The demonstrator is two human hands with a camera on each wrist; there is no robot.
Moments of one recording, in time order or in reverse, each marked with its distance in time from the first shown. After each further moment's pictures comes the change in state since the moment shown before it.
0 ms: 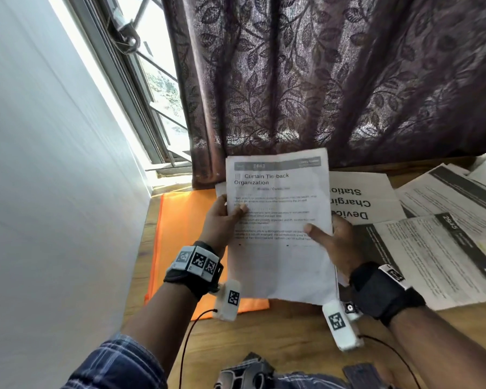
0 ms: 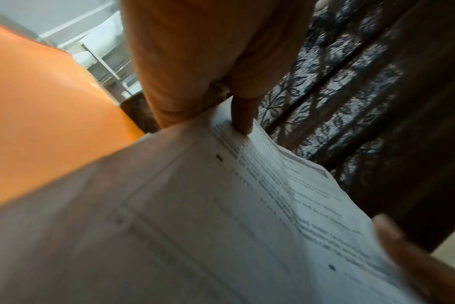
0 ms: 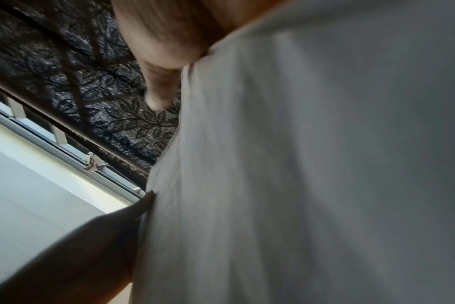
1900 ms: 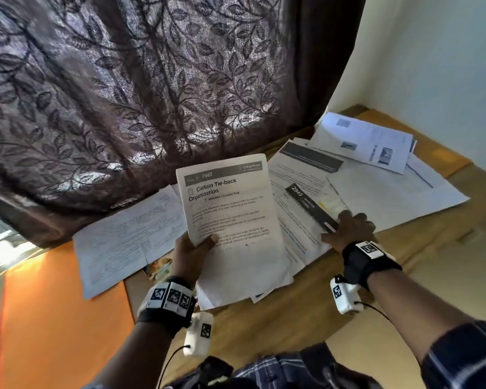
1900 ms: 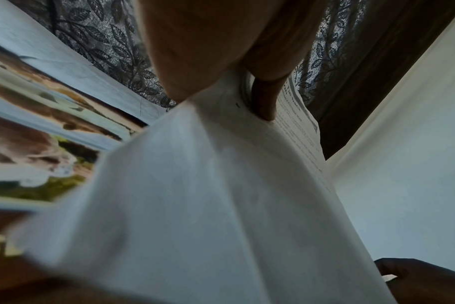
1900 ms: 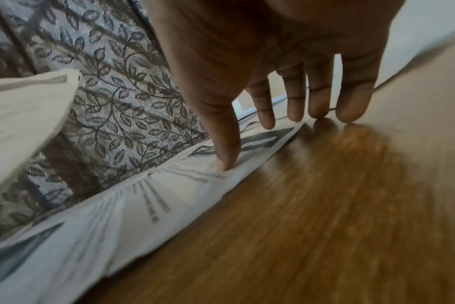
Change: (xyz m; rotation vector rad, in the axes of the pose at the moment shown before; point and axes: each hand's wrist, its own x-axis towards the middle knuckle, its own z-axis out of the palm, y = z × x) left_hand -0.021 -0.084 0.224 0.403 -0.154 0.051; right_hand -0.033 0.095 -0.335 -0.996 0.399 0.715
